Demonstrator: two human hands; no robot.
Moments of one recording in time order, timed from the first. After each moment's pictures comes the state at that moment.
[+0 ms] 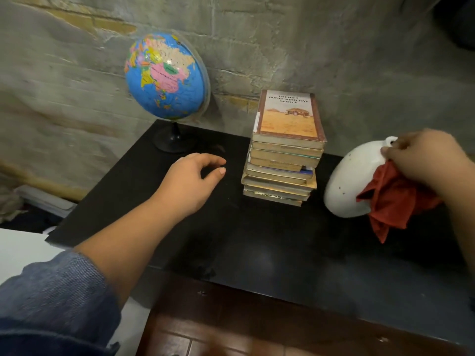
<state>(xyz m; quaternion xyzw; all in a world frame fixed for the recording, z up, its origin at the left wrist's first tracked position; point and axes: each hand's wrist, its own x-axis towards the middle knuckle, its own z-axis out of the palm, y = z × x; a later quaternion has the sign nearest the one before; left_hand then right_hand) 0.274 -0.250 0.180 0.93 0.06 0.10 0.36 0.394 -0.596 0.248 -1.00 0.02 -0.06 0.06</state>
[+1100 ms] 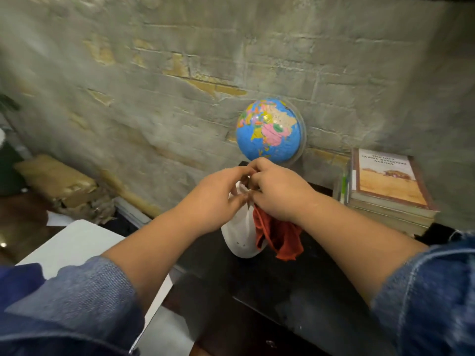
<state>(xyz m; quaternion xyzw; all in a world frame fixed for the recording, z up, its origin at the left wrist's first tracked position) 0.223 -0.129 0.229 0.95 -0.01 0.19 0.26 0.320 -0.255 0.245 -0.87 -0.48 -0.03 0.10</state>
